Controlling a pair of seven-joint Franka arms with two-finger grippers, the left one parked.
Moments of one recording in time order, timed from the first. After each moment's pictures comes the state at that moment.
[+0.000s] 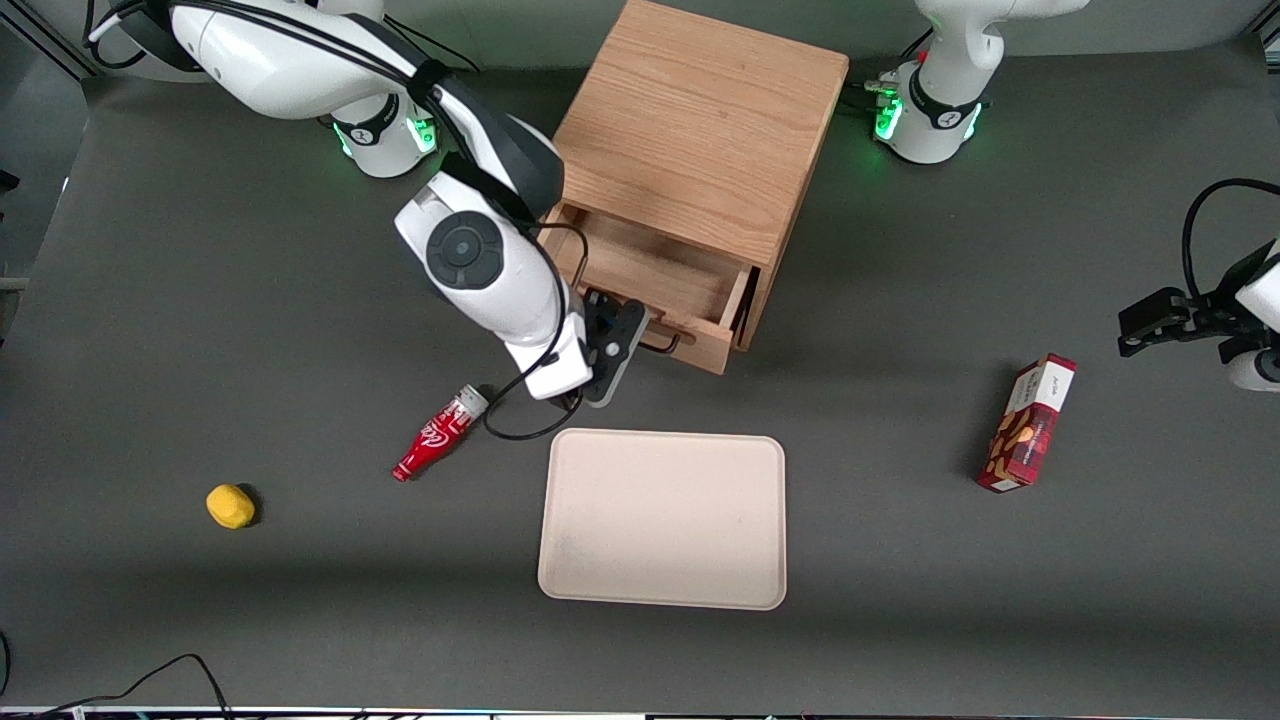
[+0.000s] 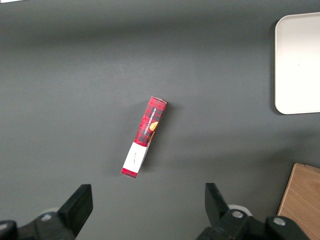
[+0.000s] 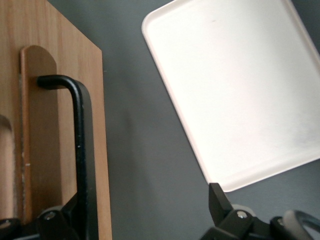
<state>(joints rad) 0.14 0.59 0.60 -1.47 -0.16 2.08 -0.36</state>
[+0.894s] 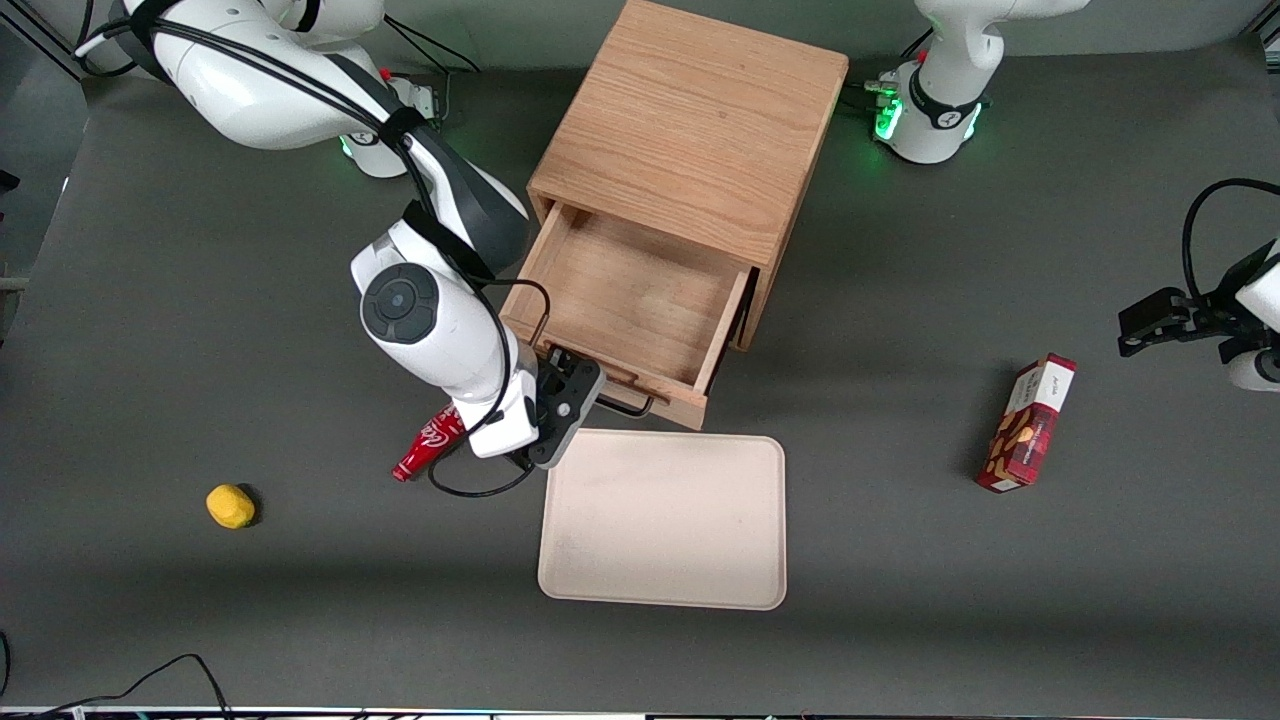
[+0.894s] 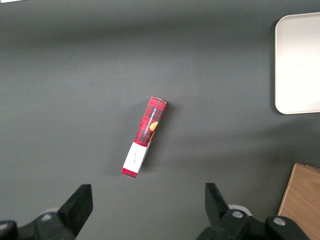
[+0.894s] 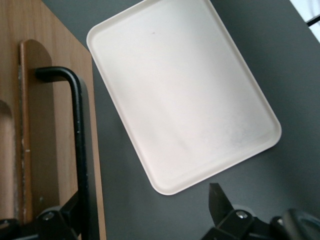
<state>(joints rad) 0.14 0.64 0.50 -1.38 -0.15 2.12 -0.43</state>
